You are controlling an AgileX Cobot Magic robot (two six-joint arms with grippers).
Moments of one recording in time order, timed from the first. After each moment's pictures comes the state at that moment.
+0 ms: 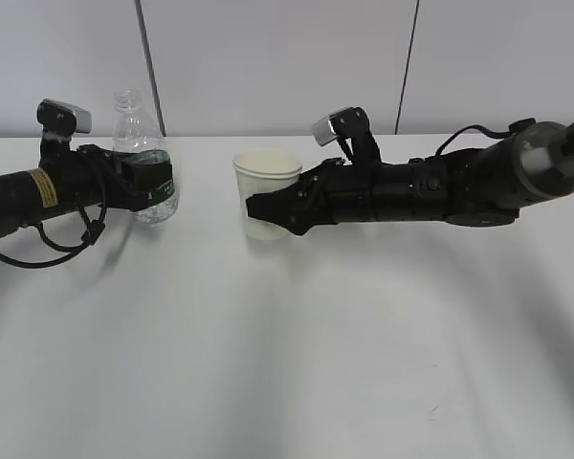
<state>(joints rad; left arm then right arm) 0.02 2.28 -1.23 1.01 -0.95 -0.60 0.23 2.23 -1.32 -1.22 -0.84 0.98</state>
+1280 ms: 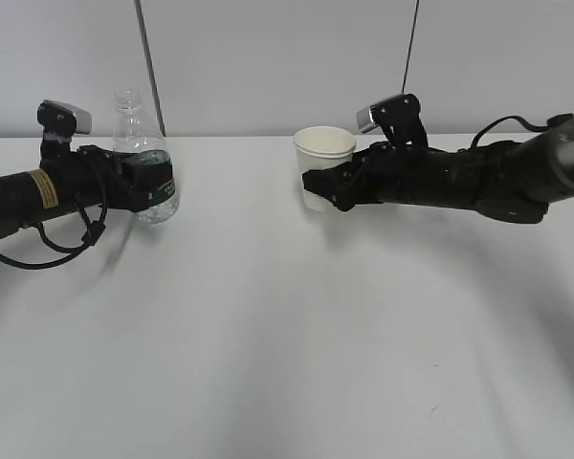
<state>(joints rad) 0.02 2.28 -1.23 1.01 -0.96 -0.59 0.13 2.23 -1.32 -1.04 -0.69 0.76</state>
